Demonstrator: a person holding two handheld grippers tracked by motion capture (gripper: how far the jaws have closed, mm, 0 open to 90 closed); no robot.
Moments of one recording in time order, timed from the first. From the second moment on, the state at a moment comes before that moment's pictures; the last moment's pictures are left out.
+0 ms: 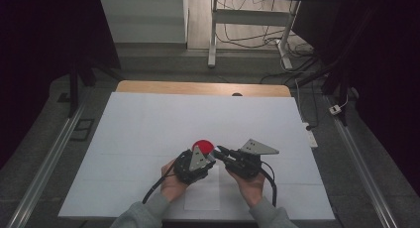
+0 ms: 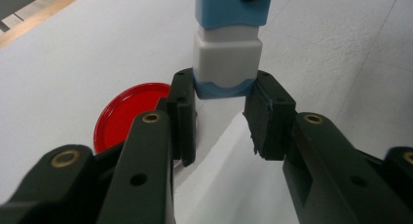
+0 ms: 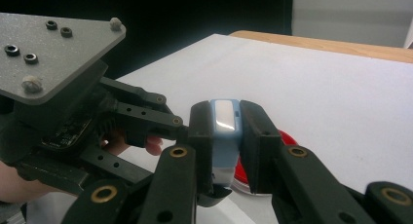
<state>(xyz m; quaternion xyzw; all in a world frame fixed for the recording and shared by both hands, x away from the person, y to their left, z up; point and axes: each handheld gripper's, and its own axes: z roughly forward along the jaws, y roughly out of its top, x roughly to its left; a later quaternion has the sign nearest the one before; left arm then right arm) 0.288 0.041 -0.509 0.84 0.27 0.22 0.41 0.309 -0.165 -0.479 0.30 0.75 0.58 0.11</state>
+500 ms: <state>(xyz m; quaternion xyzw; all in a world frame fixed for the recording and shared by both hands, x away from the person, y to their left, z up) 0.288 0.043 -0.509 0.84 0.27 0.21 0.42 0.303 -0.161 -0.477 0.29 0.75 0.57 0.13</state>
